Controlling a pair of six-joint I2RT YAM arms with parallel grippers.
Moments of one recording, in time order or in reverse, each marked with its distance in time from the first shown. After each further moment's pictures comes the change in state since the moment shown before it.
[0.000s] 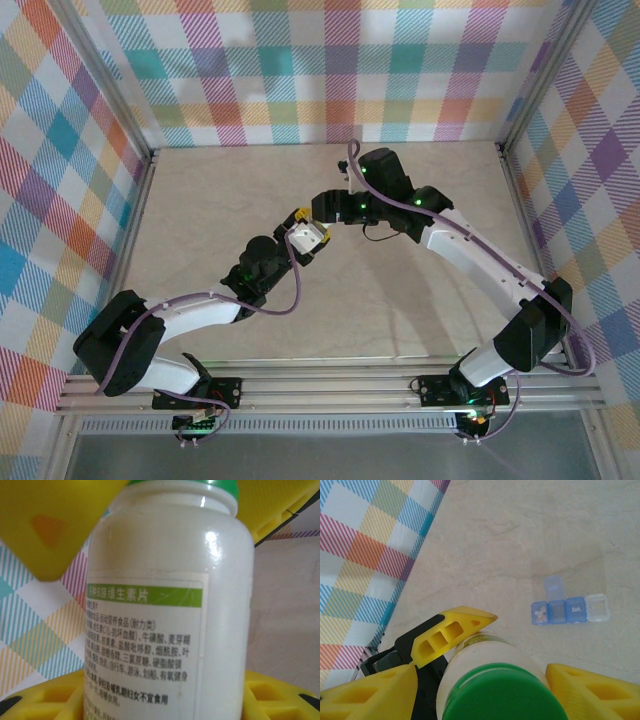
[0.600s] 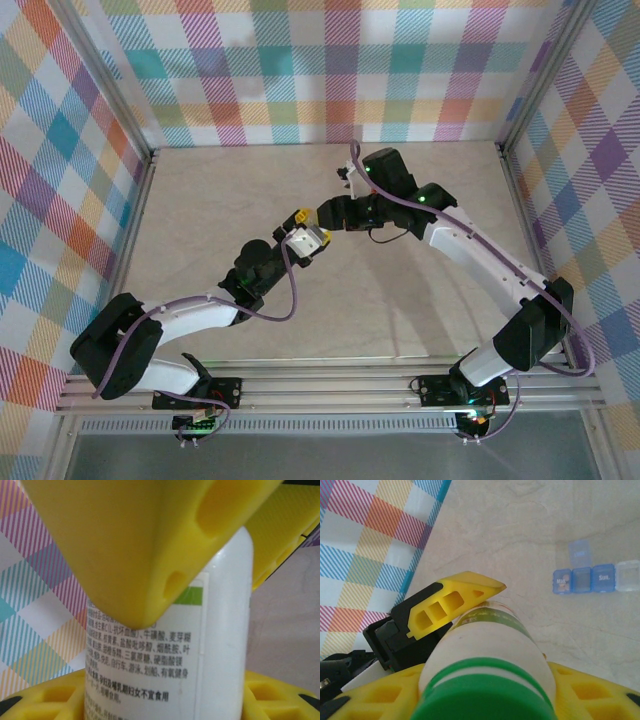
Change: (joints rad) left arm -0.001 -0.022 -0.029 0.055 0.053 0.036; right arm -0.030 0.003 0.012 -0.093 -0.163 -0.035
